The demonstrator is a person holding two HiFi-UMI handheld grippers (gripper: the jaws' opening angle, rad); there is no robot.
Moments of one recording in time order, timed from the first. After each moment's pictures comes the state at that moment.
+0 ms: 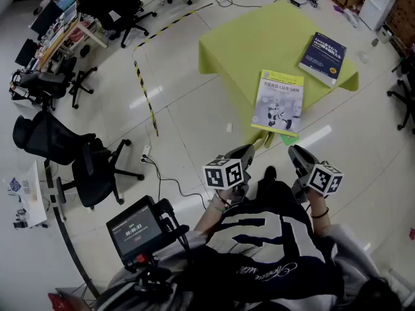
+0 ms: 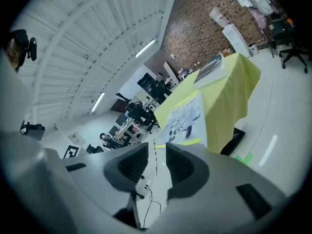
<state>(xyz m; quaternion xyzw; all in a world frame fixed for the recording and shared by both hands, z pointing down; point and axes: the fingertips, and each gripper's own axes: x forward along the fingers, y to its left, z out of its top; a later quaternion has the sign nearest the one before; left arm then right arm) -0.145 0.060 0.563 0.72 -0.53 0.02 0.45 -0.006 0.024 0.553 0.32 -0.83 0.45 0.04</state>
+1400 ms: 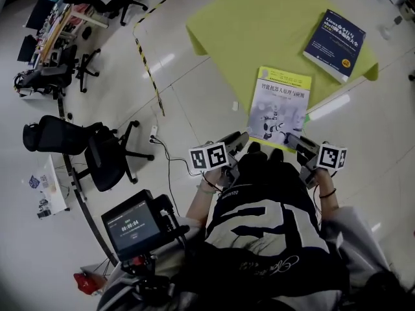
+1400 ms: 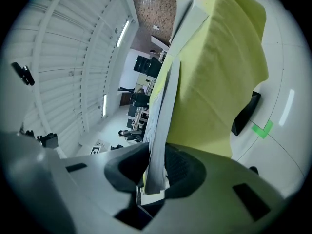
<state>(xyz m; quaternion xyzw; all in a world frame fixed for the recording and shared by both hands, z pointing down) -0.152 -0.036 0.635 0.66 -0.51 0.03 0.55 0.009 -0.075 0.643 0.17 -0.77 0.61 0.06</state>
